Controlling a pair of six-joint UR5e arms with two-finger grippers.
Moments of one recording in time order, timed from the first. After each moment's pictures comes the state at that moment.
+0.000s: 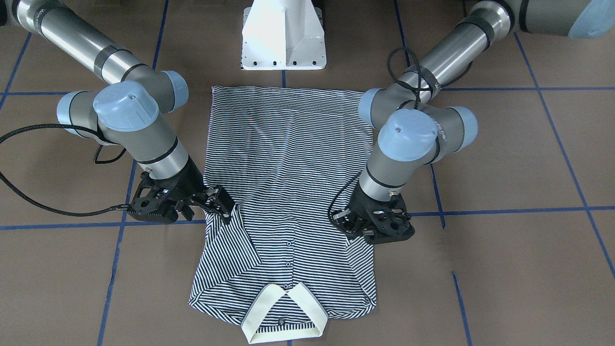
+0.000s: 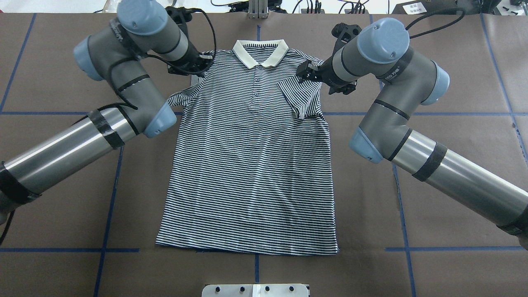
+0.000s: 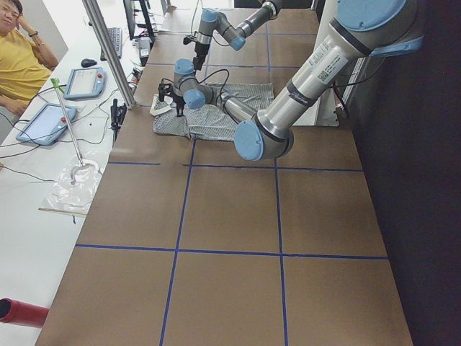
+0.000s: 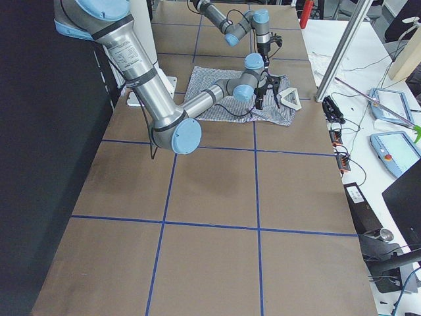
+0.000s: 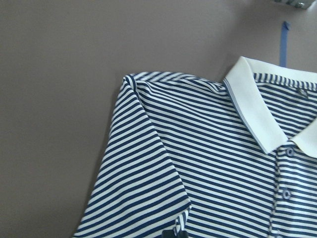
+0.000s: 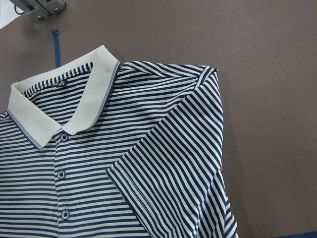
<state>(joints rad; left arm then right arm) -0.77 -2.43 -1.17 -2.04 -1.93 -1.26 0.79 -0.94 1.43 -1.07 1.93 1.38</state>
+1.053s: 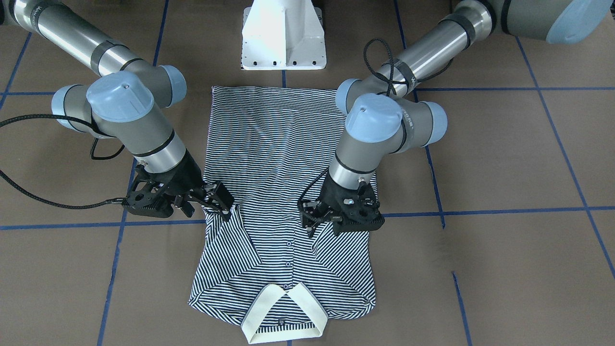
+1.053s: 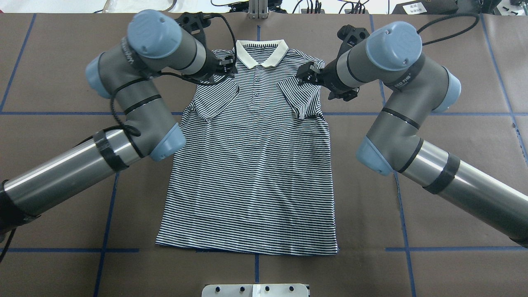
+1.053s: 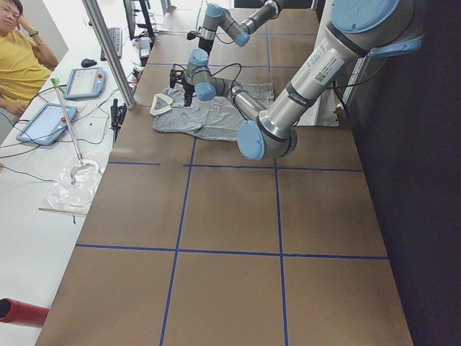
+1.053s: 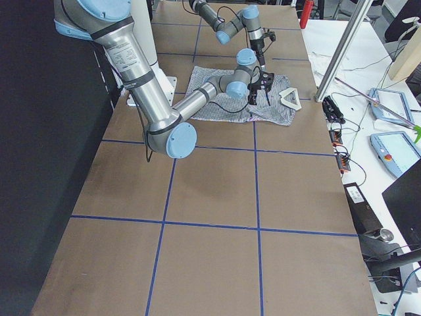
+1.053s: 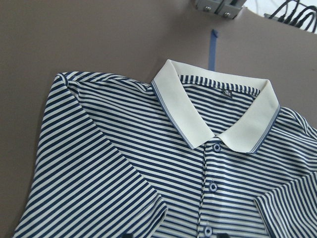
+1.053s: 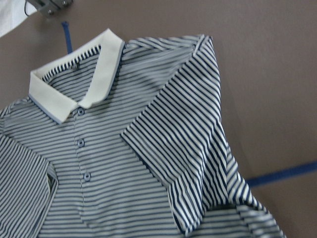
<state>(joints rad) -0.75 -2.28 -1.47 -2.09 -1.87 -1.28 0.71 -1.03 1.65 -1.14 1.88 1.53</state>
